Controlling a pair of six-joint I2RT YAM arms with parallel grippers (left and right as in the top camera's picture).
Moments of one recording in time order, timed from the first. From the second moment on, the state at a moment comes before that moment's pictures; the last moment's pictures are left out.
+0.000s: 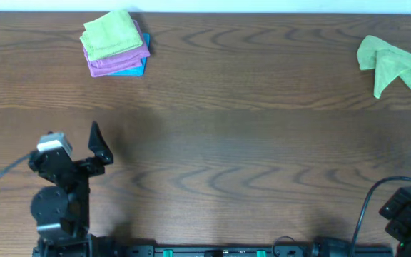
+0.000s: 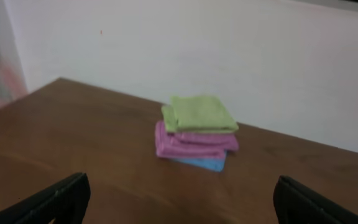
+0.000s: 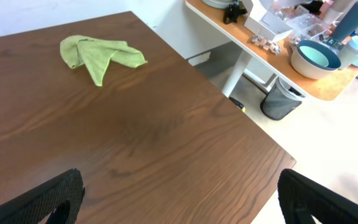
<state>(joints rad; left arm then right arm) 0.12 0.30 0.40 -0.21 -0.03 -0.18 -0.15 0.48 1.21 -1.28 0.60 0.12</state>
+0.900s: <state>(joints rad) 0.12 0.16 0.16 -0.16 -0.02 -0.11 -0.15 0.48 1.21 -1.28 0.60 0.12</state>
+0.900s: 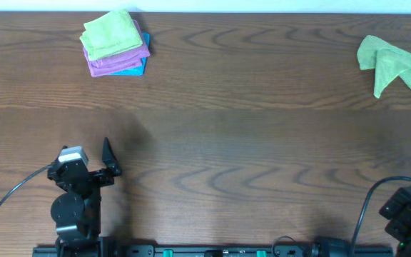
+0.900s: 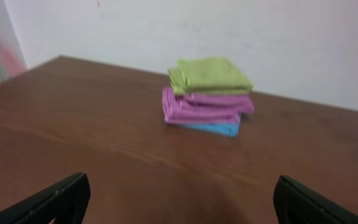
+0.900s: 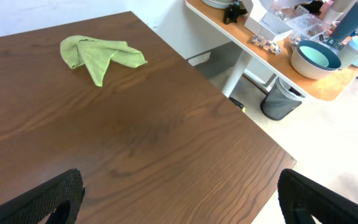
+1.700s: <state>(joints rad) 0.12 0.06 0.02 -0.11 -0.02 -0.29 -0.15 0.48 1.21 -1.28 0.60 0.12</state>
